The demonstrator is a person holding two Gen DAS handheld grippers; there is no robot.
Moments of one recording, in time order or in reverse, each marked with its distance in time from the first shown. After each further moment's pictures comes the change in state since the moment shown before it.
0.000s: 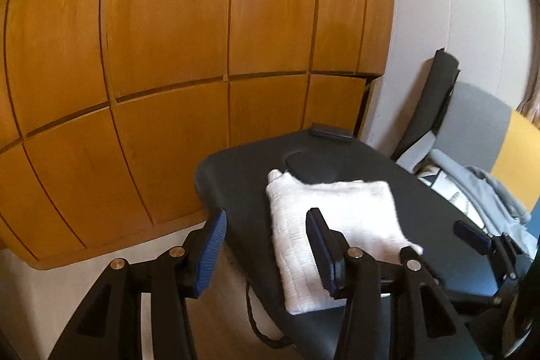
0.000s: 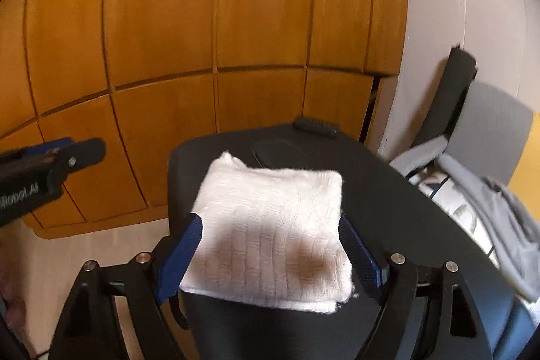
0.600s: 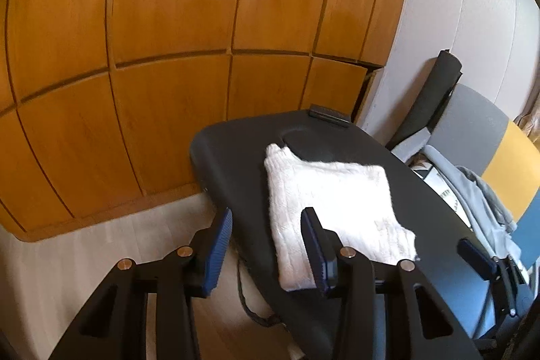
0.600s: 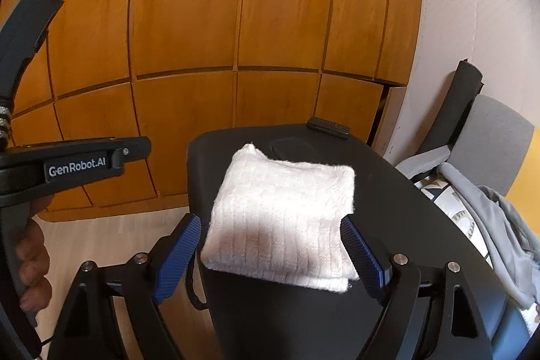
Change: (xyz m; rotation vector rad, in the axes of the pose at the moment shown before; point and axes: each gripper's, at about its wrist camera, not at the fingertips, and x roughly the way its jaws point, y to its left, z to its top) left arm 0.013 0.019 -0.022 -0.095 0.095 -0.017; right arm -0.022 0.029 -0.019 -0.052 0.019 0.022
